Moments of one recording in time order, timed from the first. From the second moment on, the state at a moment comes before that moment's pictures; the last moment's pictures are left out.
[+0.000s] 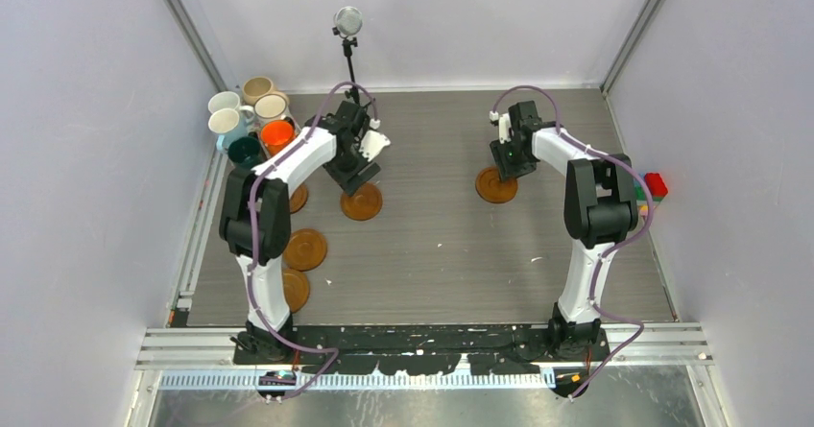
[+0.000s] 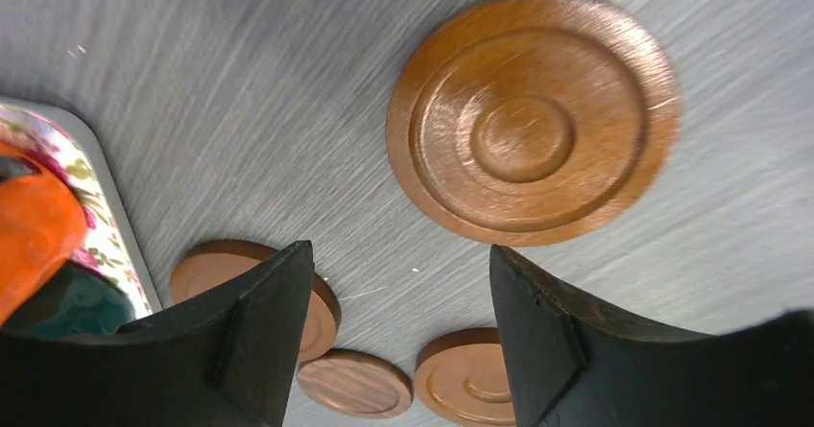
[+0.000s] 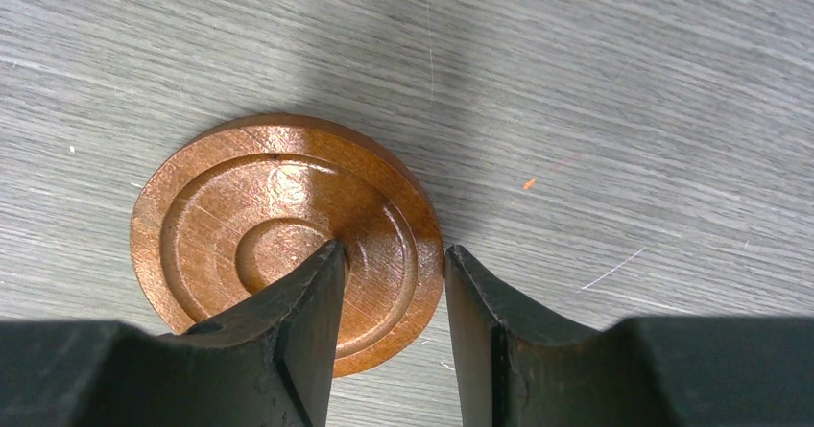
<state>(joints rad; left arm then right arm) -0.39 1.94 1.59 -0.90 0.00 0.50 0.14 2.00 1.43 -0.56 -0.02 -0.18</state>
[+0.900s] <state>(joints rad) -0.54 2.37 2.05 -0.87 -0.04 0.42 0.14 2.07 1.53 -0.58 -0.06 -0.16</state>
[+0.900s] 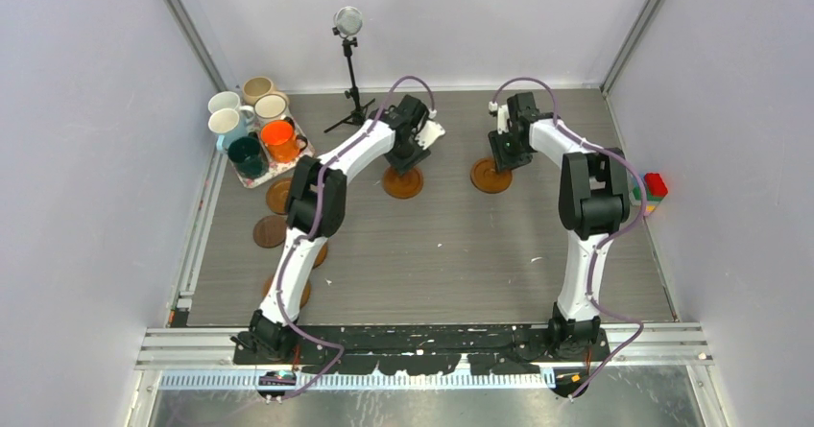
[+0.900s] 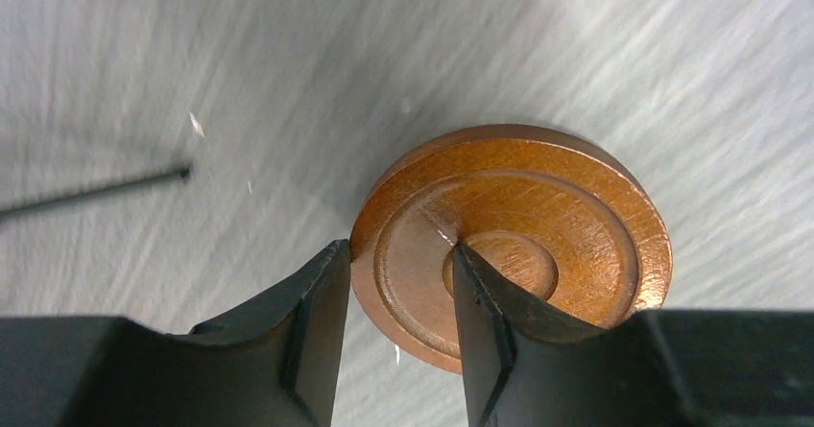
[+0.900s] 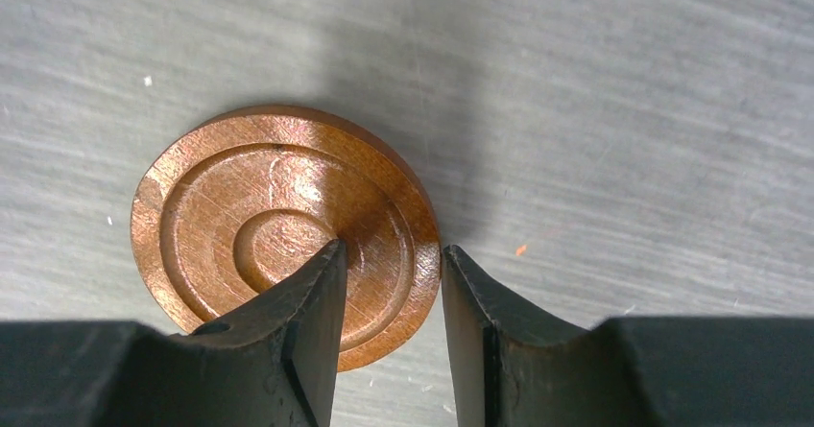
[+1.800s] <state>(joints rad) -0.57 2.63 2.47 -0.77 0.03 0.27 0.13 2.20 1.72 -0.62 -0.09 -0.11</state>
